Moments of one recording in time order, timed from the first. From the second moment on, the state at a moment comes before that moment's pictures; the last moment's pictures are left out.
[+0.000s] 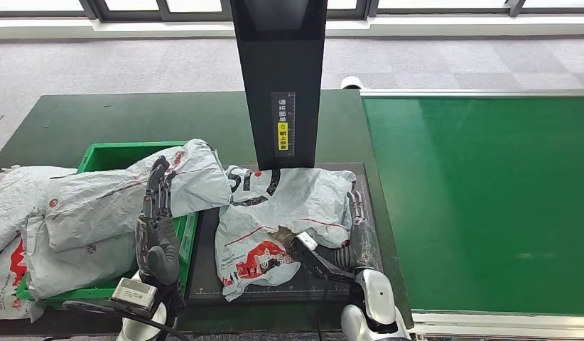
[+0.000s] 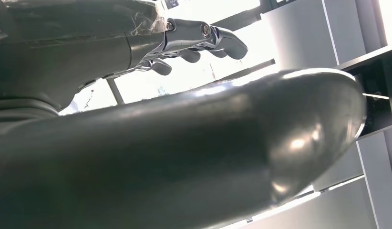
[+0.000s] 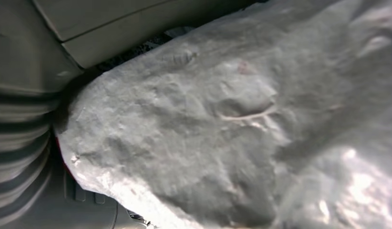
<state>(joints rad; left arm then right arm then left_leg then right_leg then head) -0.01 -0.29 -0.27 -1.65 -0.27 0.28 -0.68 -0.09 0.28 0.16 -1.08 1.31 -0.33 0.02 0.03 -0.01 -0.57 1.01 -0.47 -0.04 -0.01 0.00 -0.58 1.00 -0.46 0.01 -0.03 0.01</state>
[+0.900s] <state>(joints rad) -0.01 -0.27 -0.27 -1.63 -0.30 0.19 -0.69 0.06 0.22 0.19 -1.47 0.51 0.08 -0.52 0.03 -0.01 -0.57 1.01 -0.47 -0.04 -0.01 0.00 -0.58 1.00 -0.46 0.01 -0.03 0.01</state>
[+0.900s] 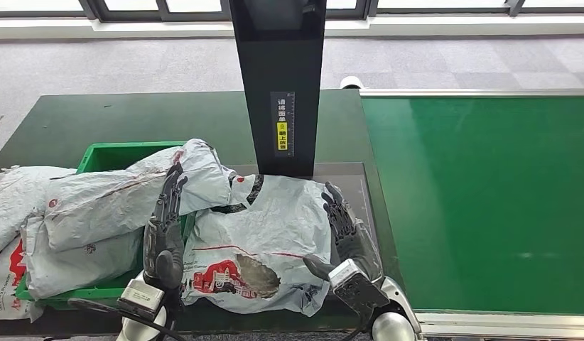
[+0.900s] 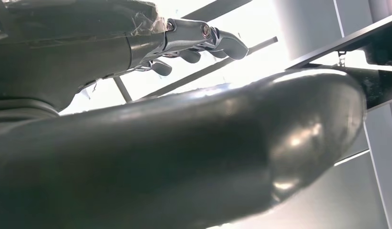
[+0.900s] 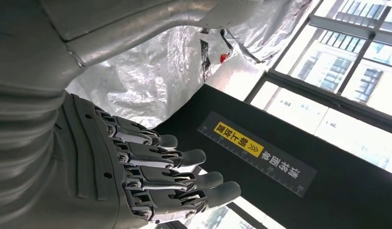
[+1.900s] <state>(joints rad) -0.09 -0.25 -0.35 -1.48 -0.76 0.13 -0.52 0.10 0.20 0.19 -1.67 0.42 0.12 -0.69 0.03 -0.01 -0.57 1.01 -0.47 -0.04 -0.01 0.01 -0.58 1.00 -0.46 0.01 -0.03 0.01</state>
